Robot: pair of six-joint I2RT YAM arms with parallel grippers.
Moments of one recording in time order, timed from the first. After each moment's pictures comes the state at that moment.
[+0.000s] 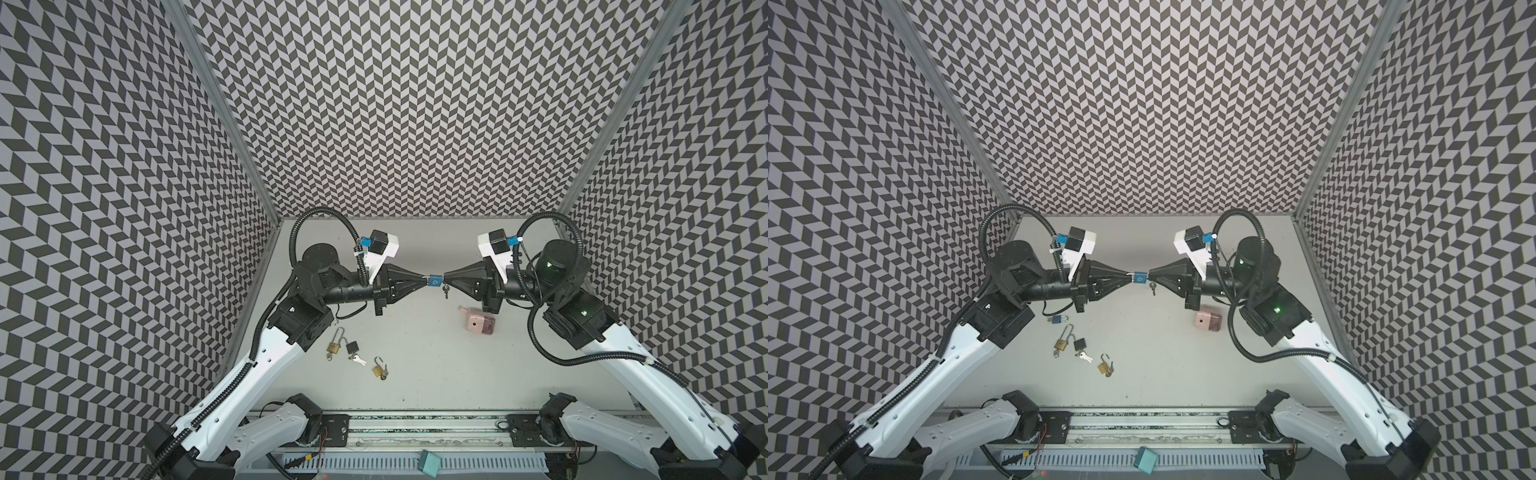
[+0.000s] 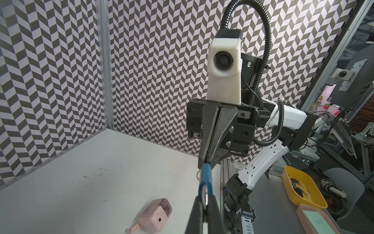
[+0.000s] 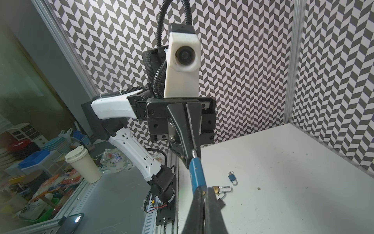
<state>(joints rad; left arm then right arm) -0.58 1.02 1.07 -0.04 0.89 -0.23 0.57 1.03 1.10 -0.10 -0.85 0.16</state>
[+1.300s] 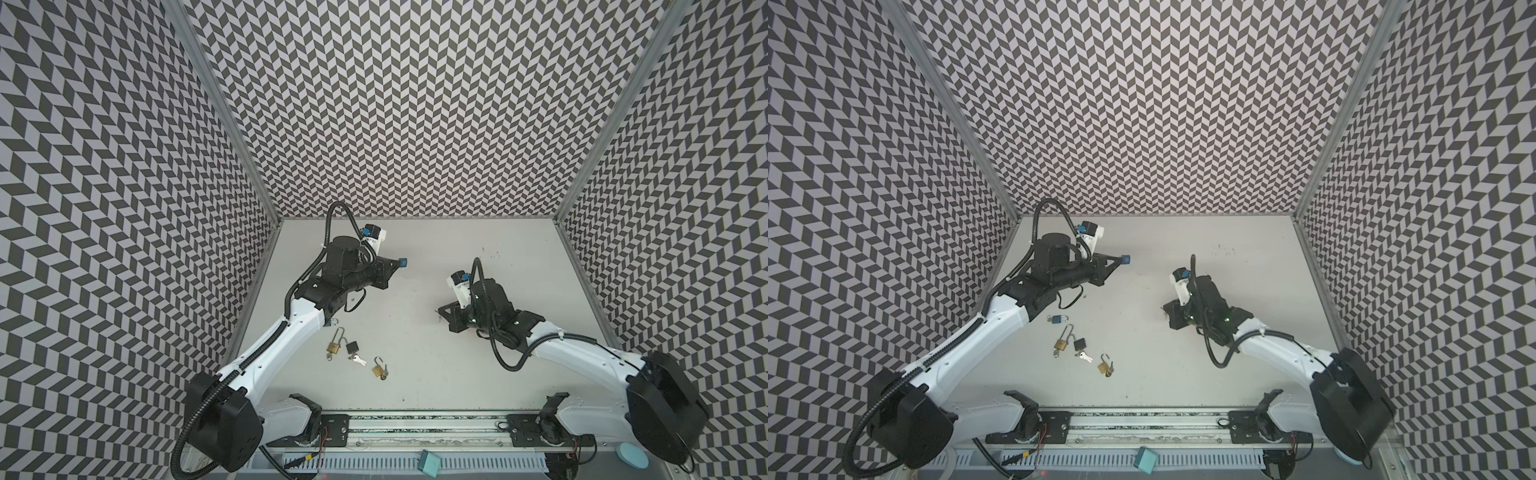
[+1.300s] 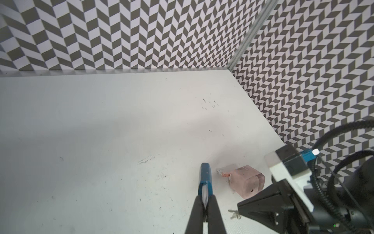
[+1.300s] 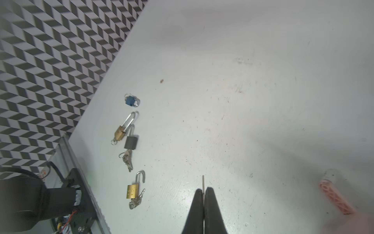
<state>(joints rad) -0.43 1.26 1.04 -0.24 0.37 -0.31 0.68 1.34 0.70 -0.05 -0.22 0.42</state>
